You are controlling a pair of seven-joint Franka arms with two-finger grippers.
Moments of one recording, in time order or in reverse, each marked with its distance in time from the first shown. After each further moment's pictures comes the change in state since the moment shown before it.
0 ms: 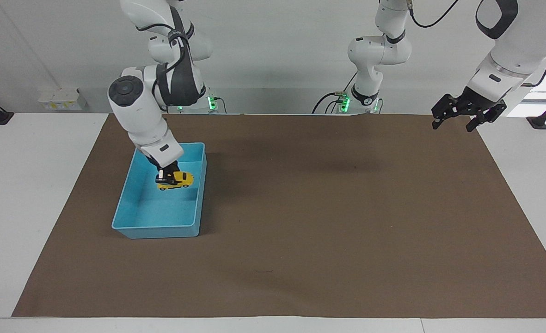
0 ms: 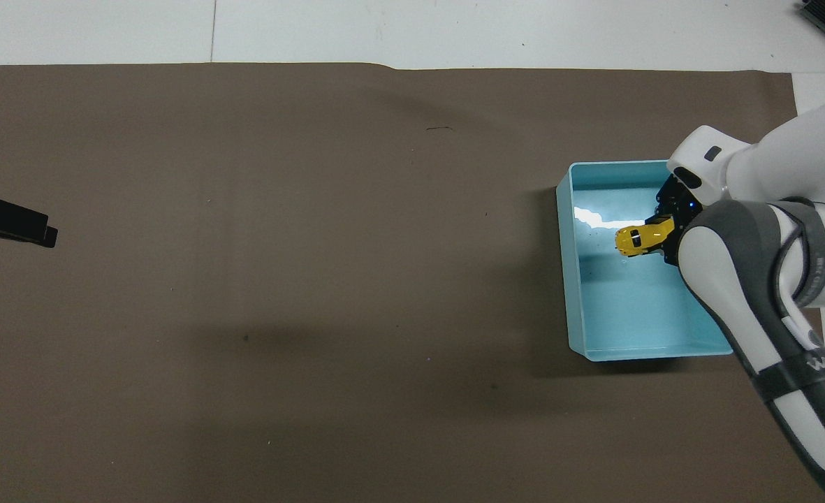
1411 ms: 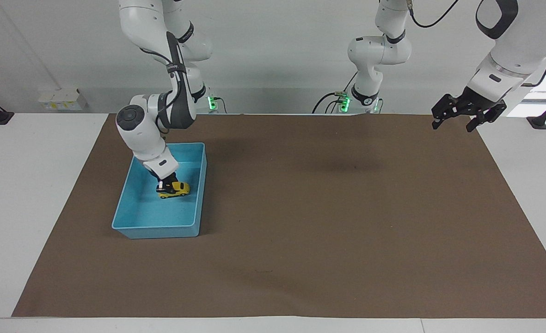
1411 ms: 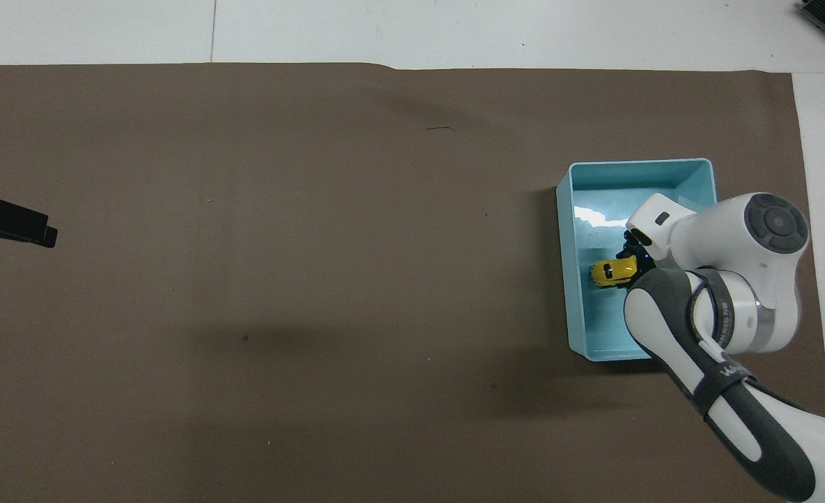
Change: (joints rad) left arm 0.000 0.000 0.000 0.000 0.000 0.000 0.000; right arm -0.006 0.035 -0.003 -0.276 -0.001 0.333 0.003
